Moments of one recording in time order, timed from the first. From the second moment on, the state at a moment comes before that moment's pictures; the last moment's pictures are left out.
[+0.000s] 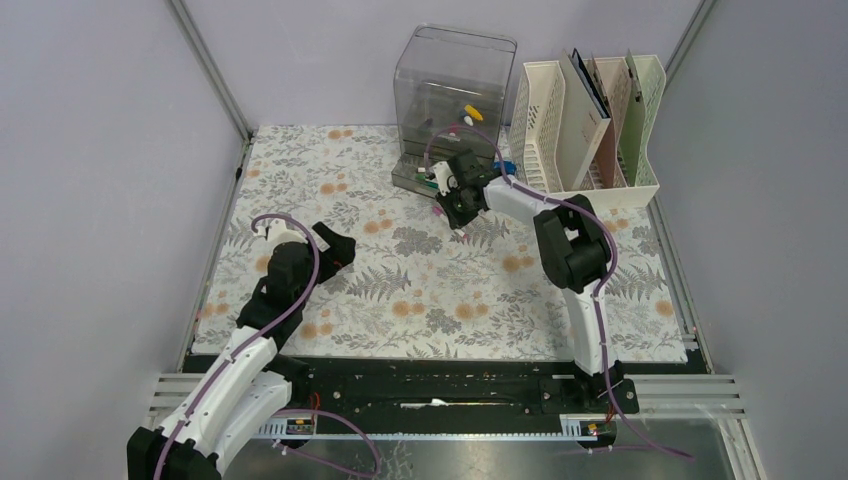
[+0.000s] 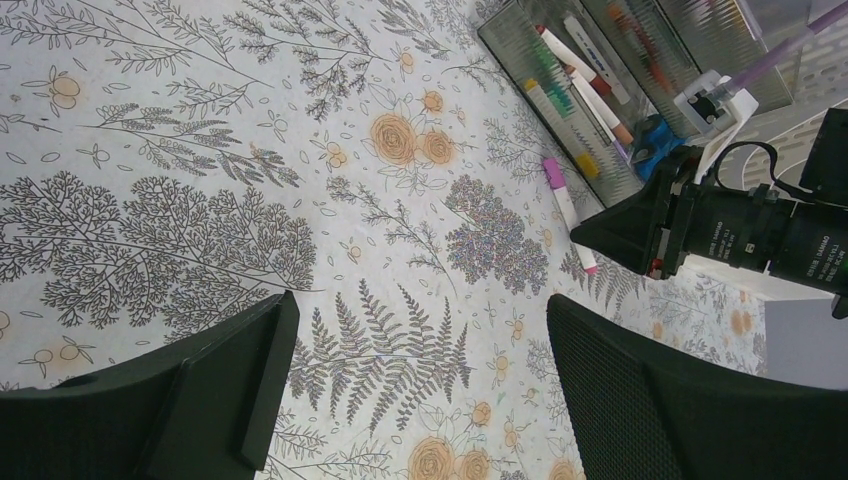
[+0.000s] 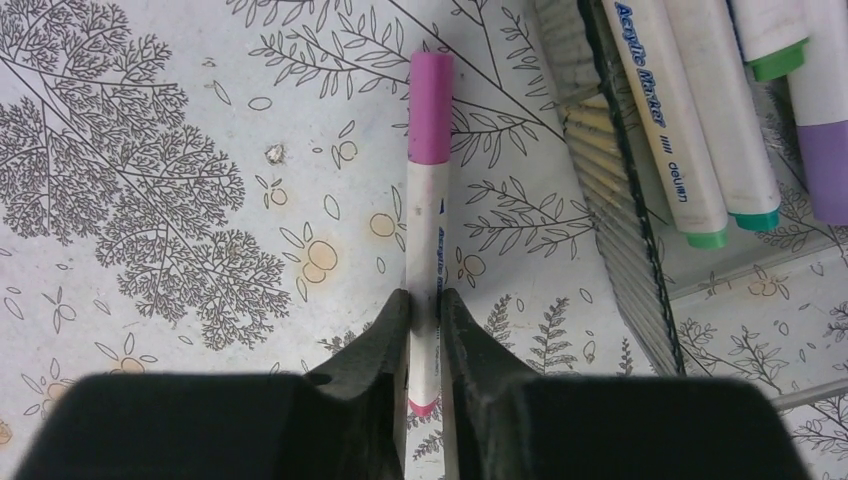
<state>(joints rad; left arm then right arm) -0.32 0.70 0.45 -0.17 -0.20 -0.79 0.53 2.21 1.67 -0.53 -0.17 -0.20</state>
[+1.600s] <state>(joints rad) -0.32 0.72 0.45 -0.15 -0.19 -0.80 0.53 2.20 1.93 -0.52 -0.07 -0.42</state>
